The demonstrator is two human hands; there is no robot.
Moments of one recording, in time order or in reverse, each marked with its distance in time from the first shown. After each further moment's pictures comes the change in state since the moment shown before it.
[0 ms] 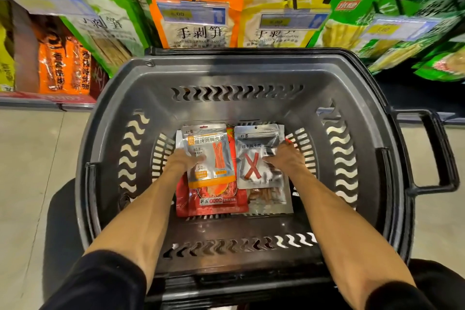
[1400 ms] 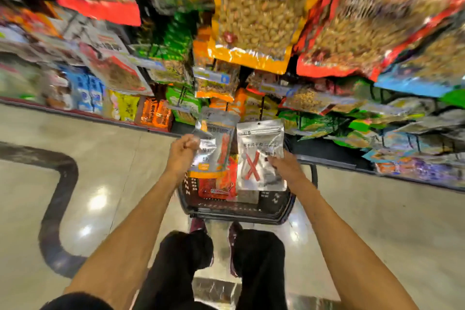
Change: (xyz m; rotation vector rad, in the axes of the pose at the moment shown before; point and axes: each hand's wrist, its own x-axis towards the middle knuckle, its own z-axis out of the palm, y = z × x) left_hand -0.446 0.103 -0.271 -0.734 0.206 0.494; right_hand -0.379 -0.034 -0.338 0.846 -0.066 -0.132
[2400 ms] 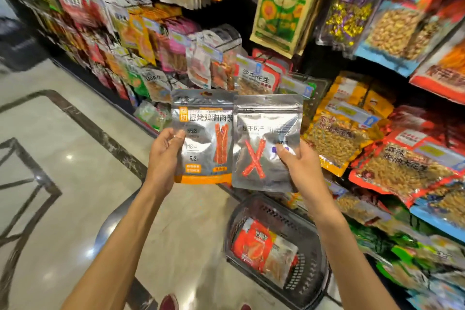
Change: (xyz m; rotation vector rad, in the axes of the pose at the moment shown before) left_hand -0.260 0.208 -0.238 -0.496 0.551 0.413; right_hand -0.327 -0.252 0.055 0.094 -0.315 -0.895
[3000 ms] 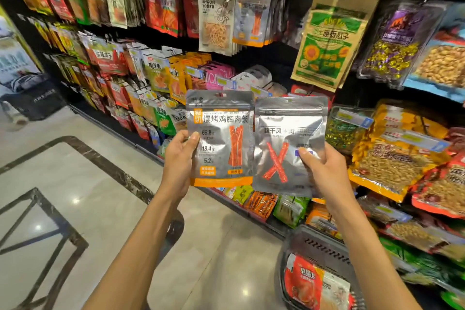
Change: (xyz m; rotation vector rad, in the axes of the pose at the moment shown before) left_hand 0.105 0.092 -0.143 -0.027 -0.102 0.076; right_hand 0.021 -0.072 0.171 -0.030 0.187 -0.090
